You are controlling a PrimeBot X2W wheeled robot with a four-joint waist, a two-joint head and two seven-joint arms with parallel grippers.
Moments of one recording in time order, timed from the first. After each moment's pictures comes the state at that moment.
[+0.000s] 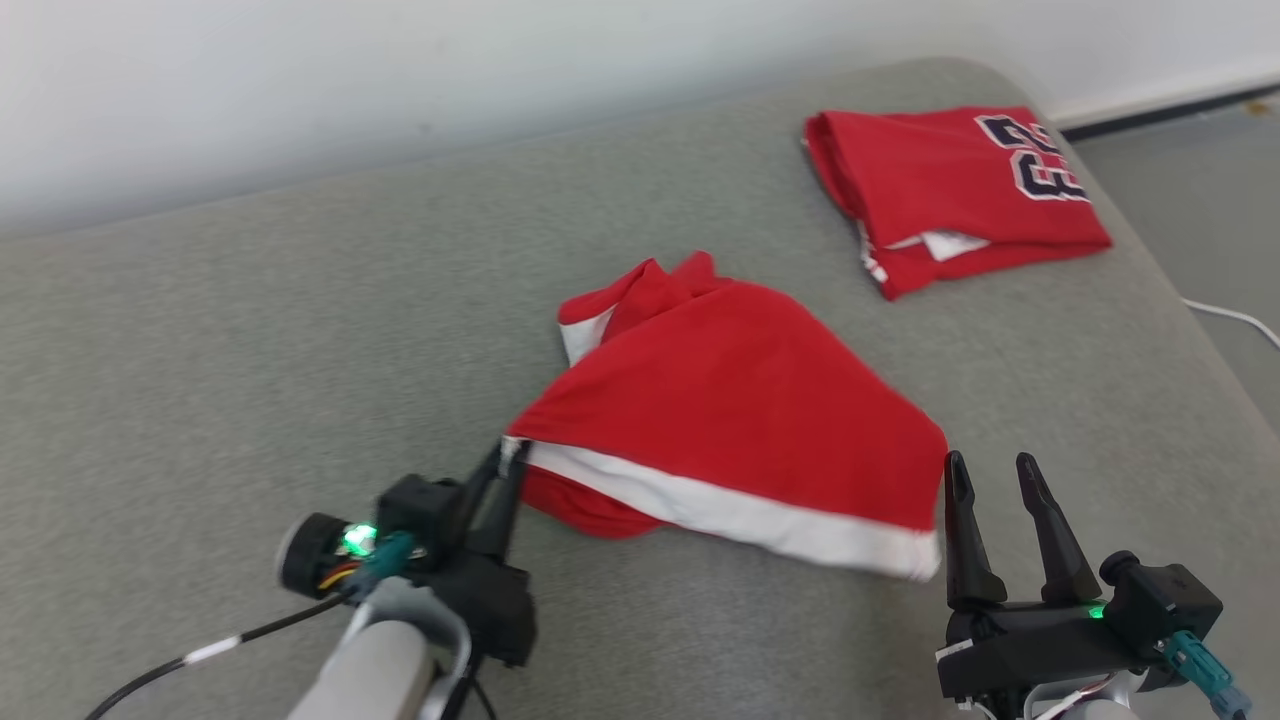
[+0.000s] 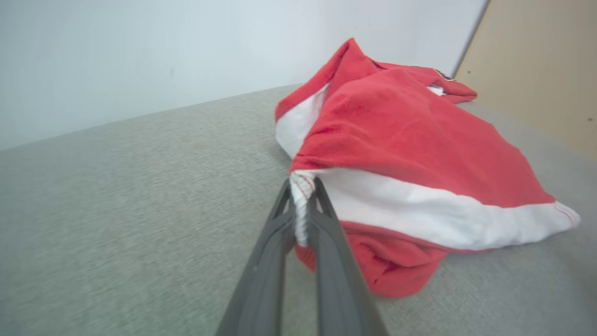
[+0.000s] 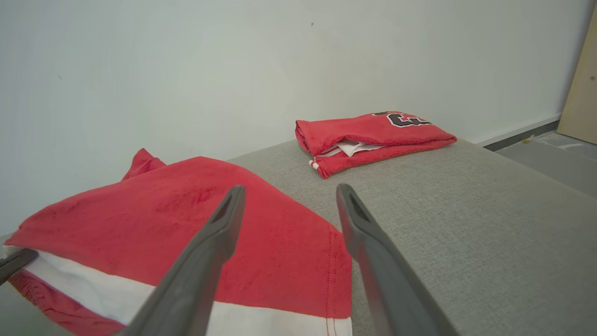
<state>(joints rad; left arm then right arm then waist) -0.51 0.16 -0.54 0.61 -0.41 -0.06 -0.26 -0.08 -0.09 -0.04 0.16 0.29 0.13 -0.26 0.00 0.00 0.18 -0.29</state>
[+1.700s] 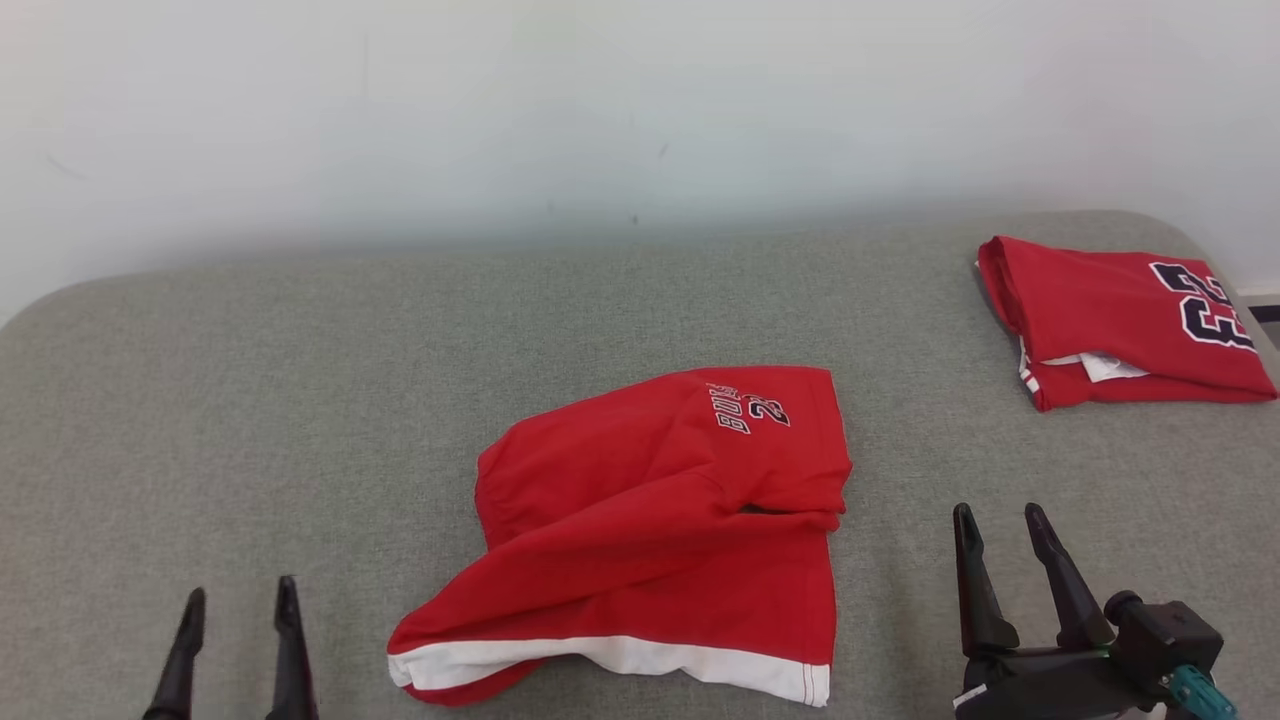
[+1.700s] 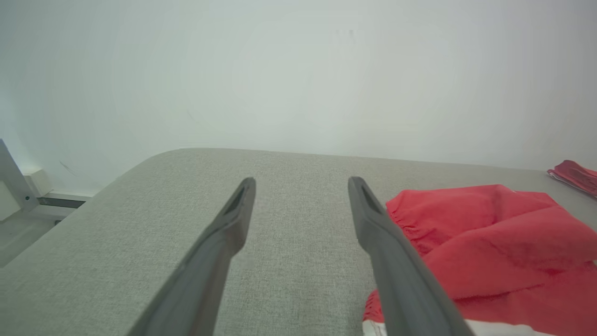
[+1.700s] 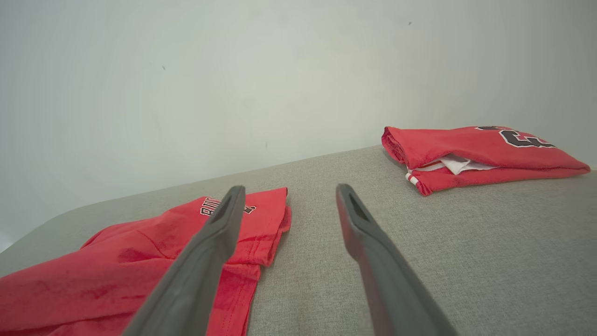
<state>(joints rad) 0.07 0.19 -0.04 0.07 -0.30 0.03 -0.26 -0.03 -0.13 -0.02 0.20 0.29 0.13 -0.26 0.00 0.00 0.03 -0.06</state>
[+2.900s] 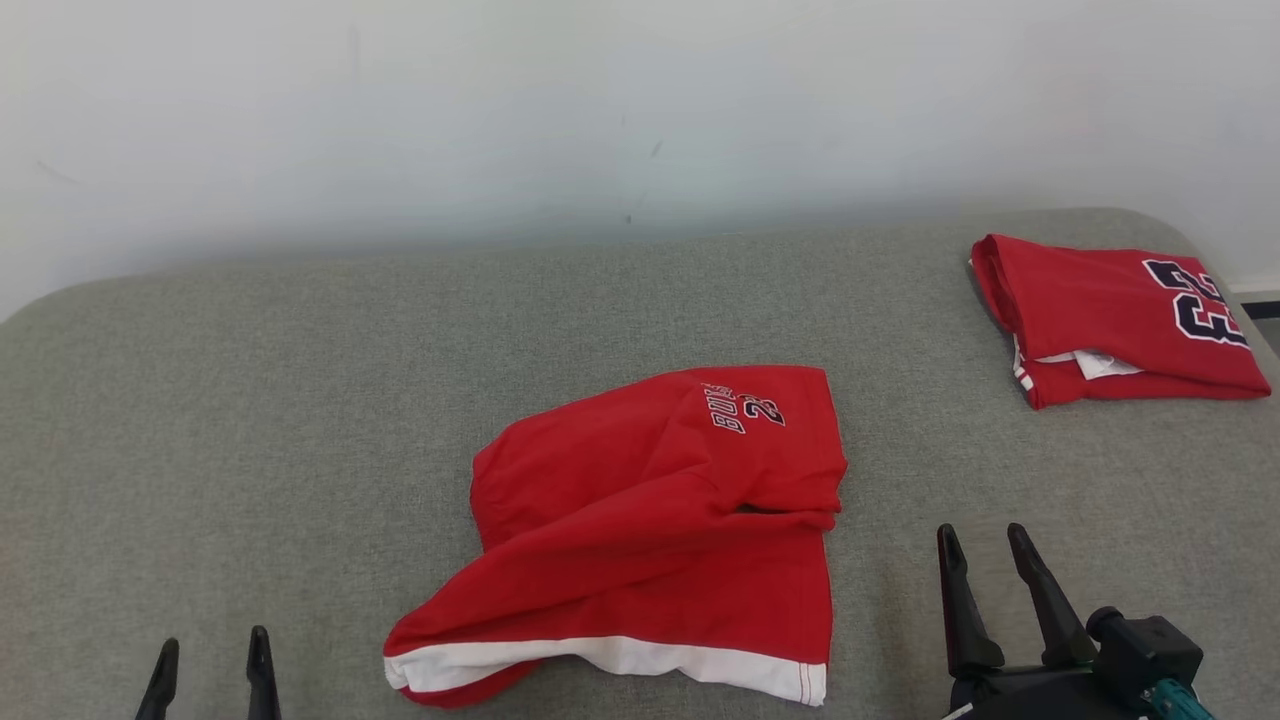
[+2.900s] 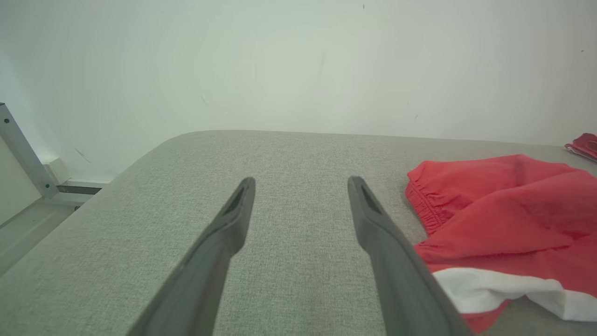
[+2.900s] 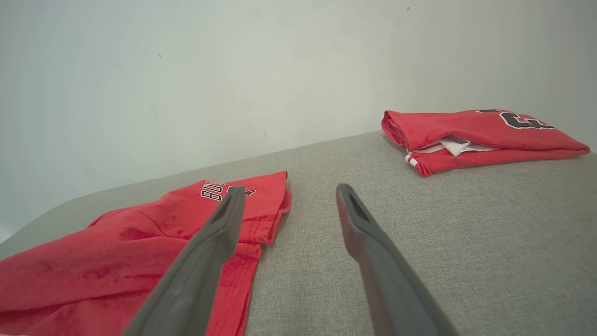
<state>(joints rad) 0.13 0.11 0.14 0.09 -0.18 -0.13 -0.26 -0.01 -0.12 0.00 0.21 0.29 0.13 -0.26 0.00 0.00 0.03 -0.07</state>
